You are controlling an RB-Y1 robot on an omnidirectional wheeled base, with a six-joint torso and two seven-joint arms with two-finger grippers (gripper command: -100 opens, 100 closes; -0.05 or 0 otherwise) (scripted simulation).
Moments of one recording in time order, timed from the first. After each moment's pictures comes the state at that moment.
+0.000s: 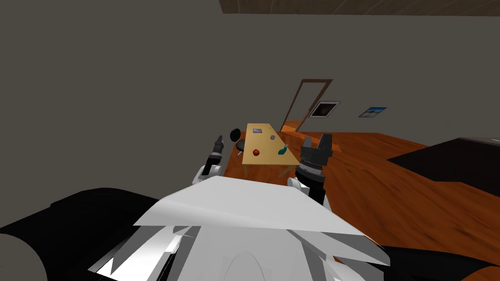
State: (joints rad) left arm 0.36 0.16 0.08 -1.99 0.02 -0.30 -0.14; right arm 0.52 0.03 -0.05 -2.35 0.05 -0.60 0.08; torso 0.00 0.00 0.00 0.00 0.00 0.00
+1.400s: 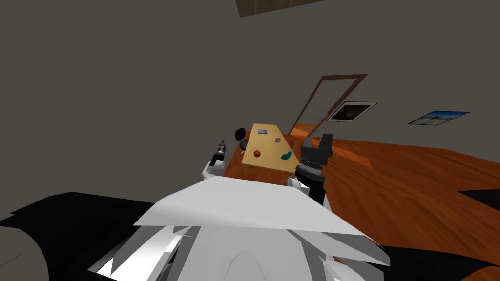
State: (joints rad) left arm 0.13 0.13 0.18 -1.64 0.09 -0.07 -0.08; right arm 0.52 0.03 -0.05 -2.35 0.05 -0.60 0.08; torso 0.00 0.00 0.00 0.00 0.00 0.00
